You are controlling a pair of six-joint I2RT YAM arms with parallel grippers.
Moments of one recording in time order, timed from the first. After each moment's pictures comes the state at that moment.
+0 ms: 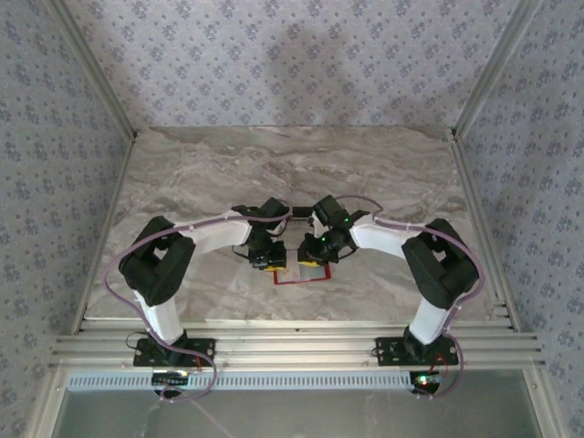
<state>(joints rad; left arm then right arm) -0.74 1.79 1.09 -0.70 0.26 -0.72 0.66 1.73 0.97 -0.41 -0.49 0.71</state>
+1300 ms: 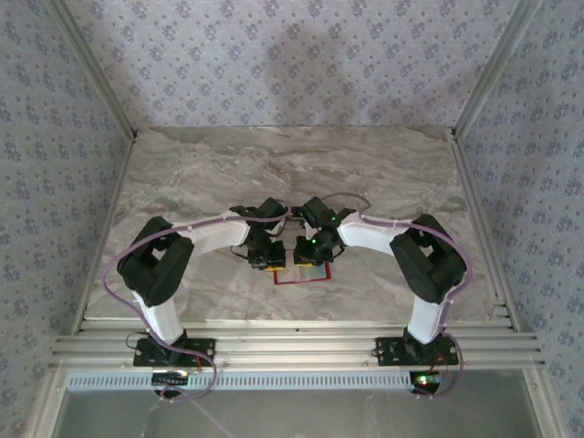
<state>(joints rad) -0.73 1.78 1.08 -0.68 0.28 -0.72 0.71 1.80 1.06 -0.49 -0.37 0.67</state>
